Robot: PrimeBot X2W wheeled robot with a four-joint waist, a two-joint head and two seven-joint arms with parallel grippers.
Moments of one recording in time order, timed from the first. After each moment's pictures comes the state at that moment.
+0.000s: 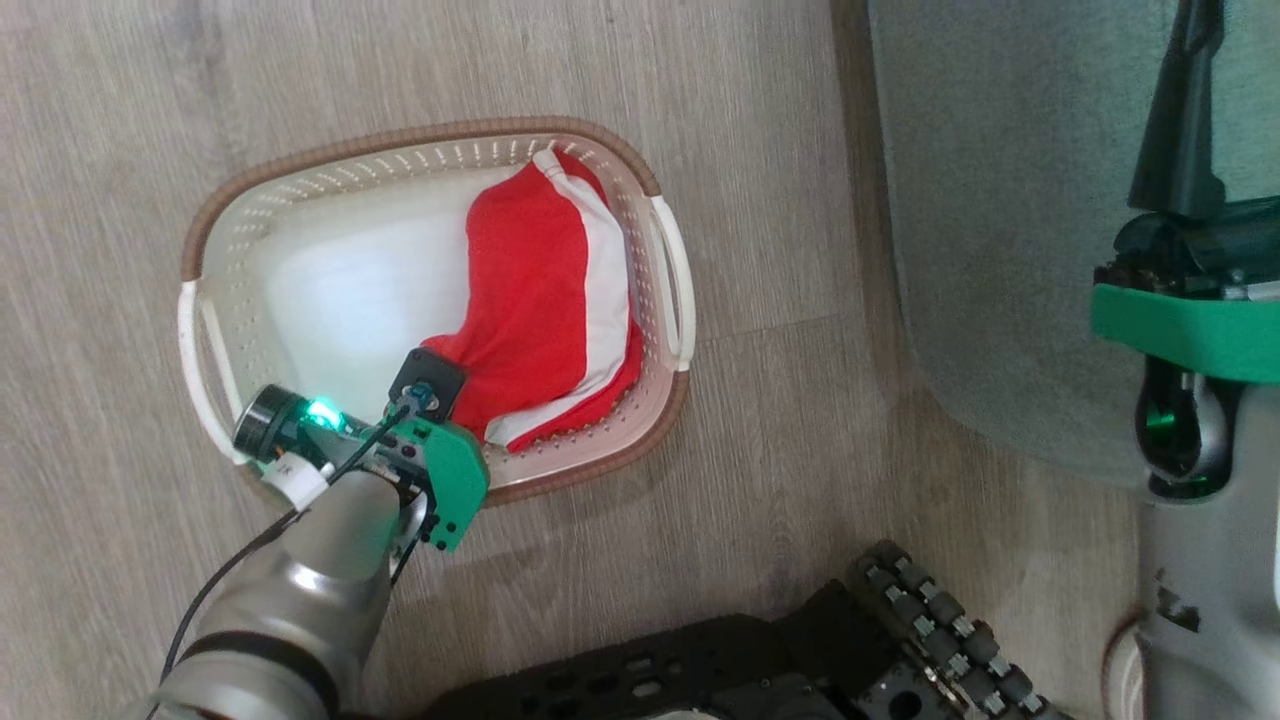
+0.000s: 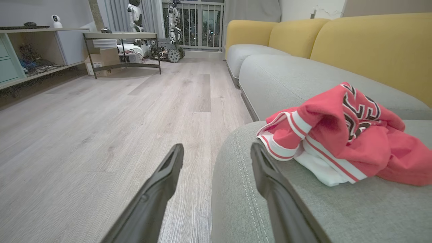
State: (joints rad) left arm -0.75 0.06 -0.68 1.27 -0.14 -0.01 -0.25; right arm -0.43 -0.05 -0.08 -0.16 0.16 0.12 -0.26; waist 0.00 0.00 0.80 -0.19
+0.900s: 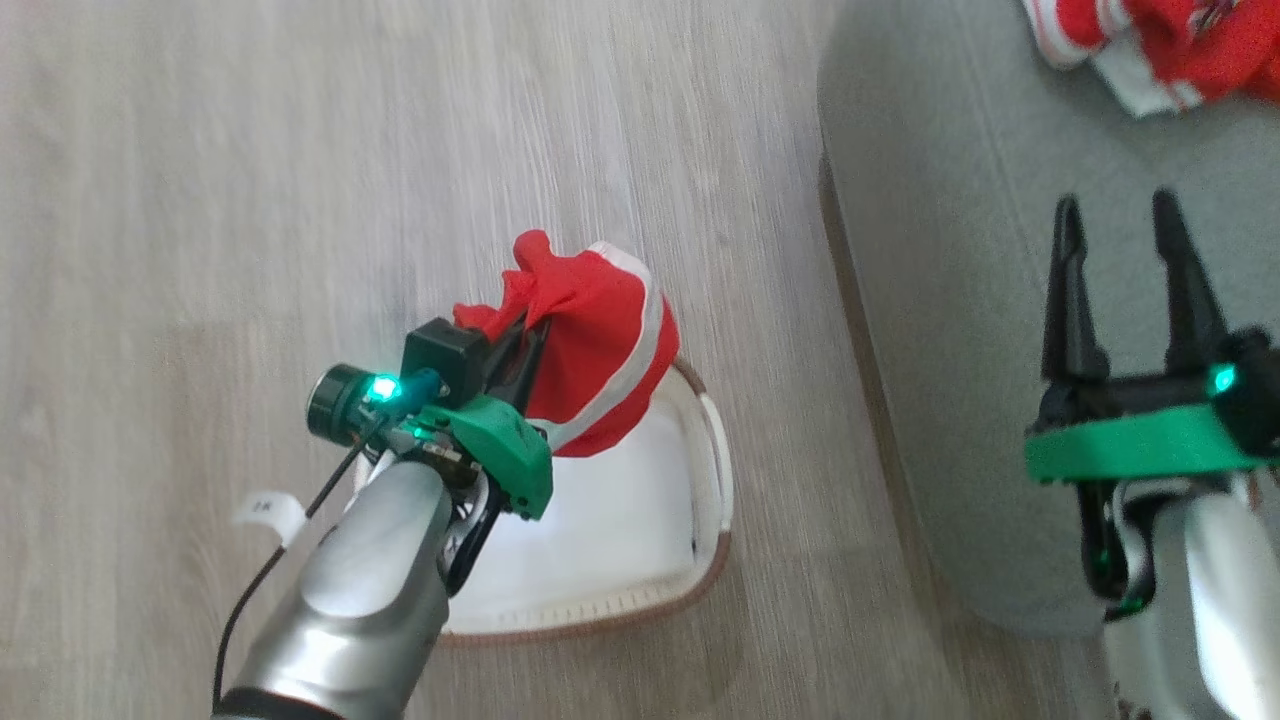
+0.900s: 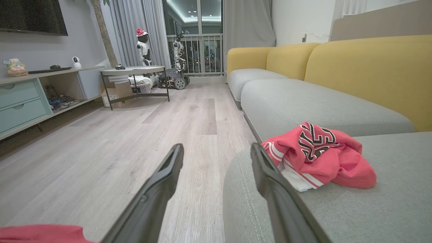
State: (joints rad) left arm -0.58 0.06 -0.54 0.77 -0.28 -0.07 -0.25; right arm -0.25 -0.05 -0.08 0.03 0.14 0.12 -0.26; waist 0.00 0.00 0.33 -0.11
